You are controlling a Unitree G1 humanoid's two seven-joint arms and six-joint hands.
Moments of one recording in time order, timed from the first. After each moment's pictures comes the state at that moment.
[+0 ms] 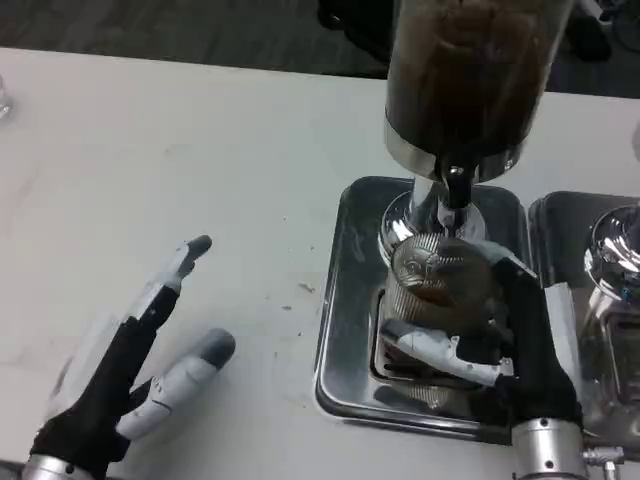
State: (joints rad) left arm 0.14 0.36 0.06 0.44 0.27 -0.82 -0.05; right arm 0.04 -0.01 0.13 0.38 -0.37 -0.44 -0.40
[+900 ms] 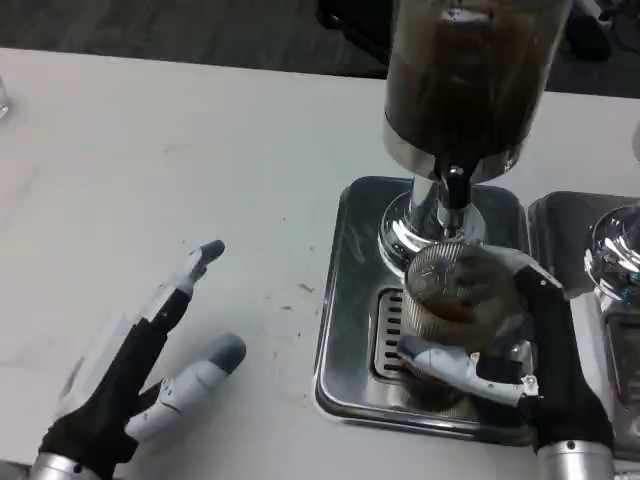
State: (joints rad) left arm 0.13 0.37 0.02 0.45 0.27 -0.82 -0.05; right arm 0.19 -0.04 0.13 0.14 -0.42 -0.36 -0.36
